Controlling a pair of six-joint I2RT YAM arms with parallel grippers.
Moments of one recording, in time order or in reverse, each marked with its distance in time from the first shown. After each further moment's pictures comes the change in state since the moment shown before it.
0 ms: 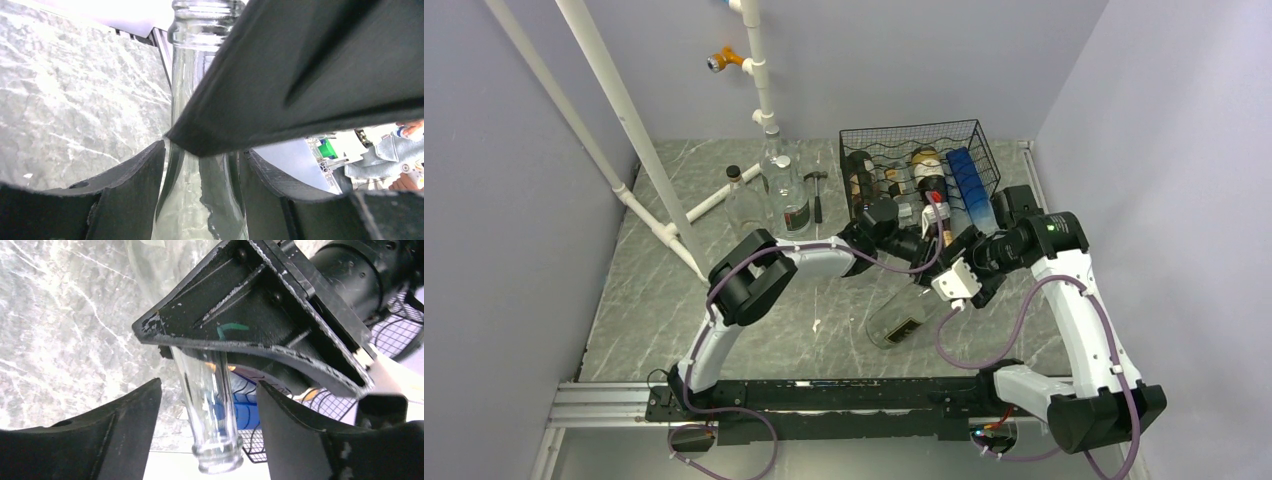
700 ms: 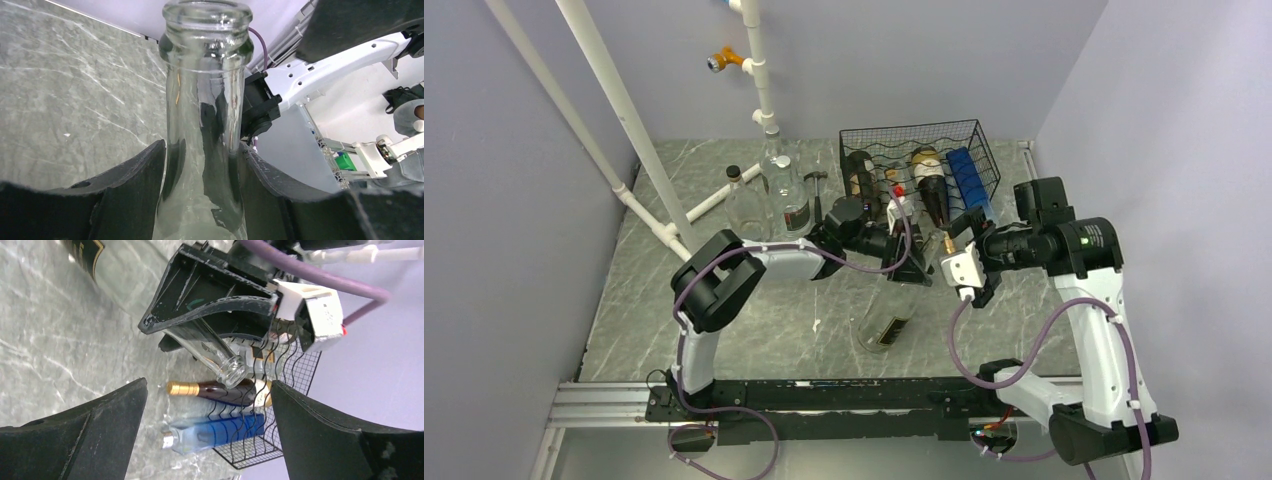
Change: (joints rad) left arm 0.078 -0.200 -0.278 0.079 -0.055 0.037; right arm -0.001 -0.053 0.189 -0.040 -0.247 0.180
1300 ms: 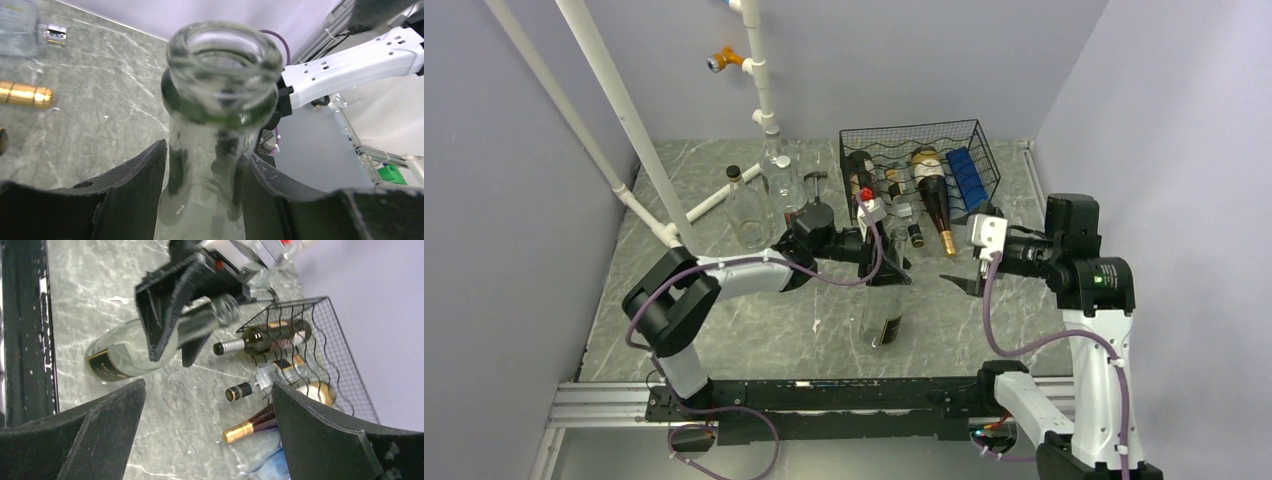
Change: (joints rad) left arm 0.041 -0.252 -0.238 -0.046 -0.120 0.148; right arm -0.137 -0.159 -0.102 0.249 -0.328 0.674
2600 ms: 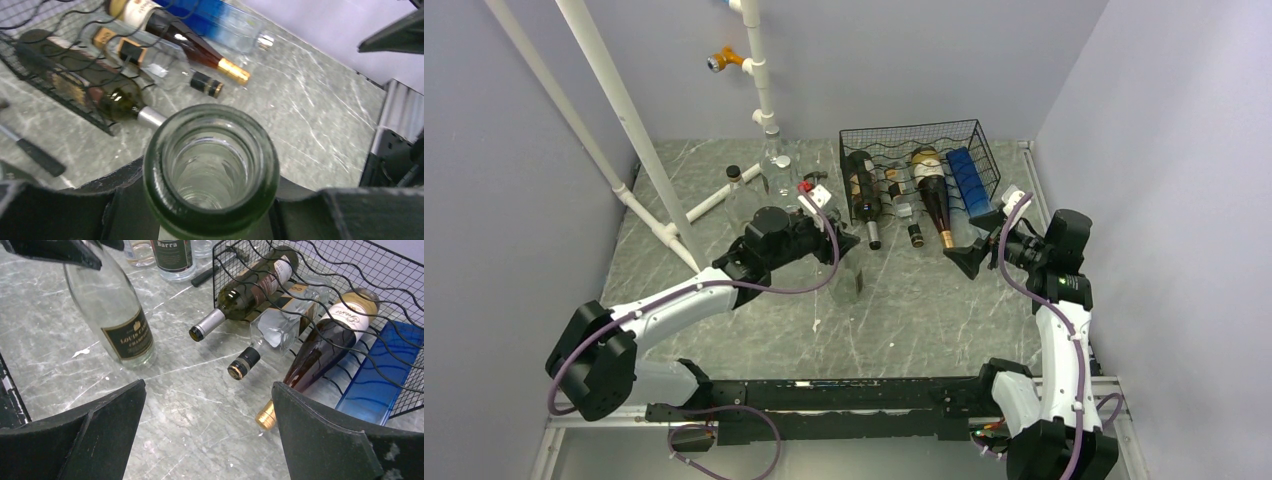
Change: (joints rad) left arm 0.075 -0.447 -0.196 -0.402 -0.640 0.336; right arm -0.300 -0.051 -0.572 0.855 -0.082 0.787
